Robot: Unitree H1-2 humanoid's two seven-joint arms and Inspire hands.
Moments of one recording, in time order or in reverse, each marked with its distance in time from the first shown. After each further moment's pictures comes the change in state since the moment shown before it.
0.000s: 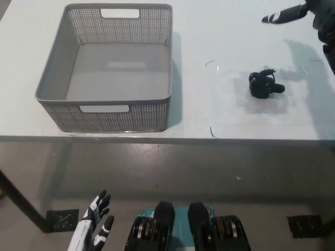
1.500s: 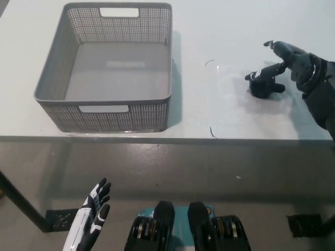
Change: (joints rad) left_arm -0.050 0.004 0.015 0.005 -0.011 0.000 -0.027; right_arm 0.110 0.083 0.027 0.142 0.004 -0.080 -0.011
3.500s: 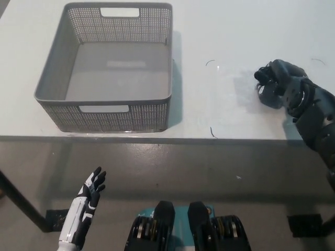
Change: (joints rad) left_arm -0.047 -0.005 0.038 0.014 -0.001 0.000 -0.002; right_arm 0.056 0.041 -0.014 0.066 0.030 -0.020 -0.211
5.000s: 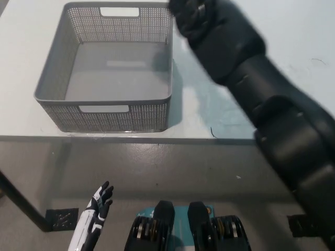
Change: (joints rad) left_arm 0.032 -0.028 -0.018 0.063 0.005 0.000 0.000; right_arm -0.333 0.306 -0.030 -0.266 0.033 -0.139 -0.124
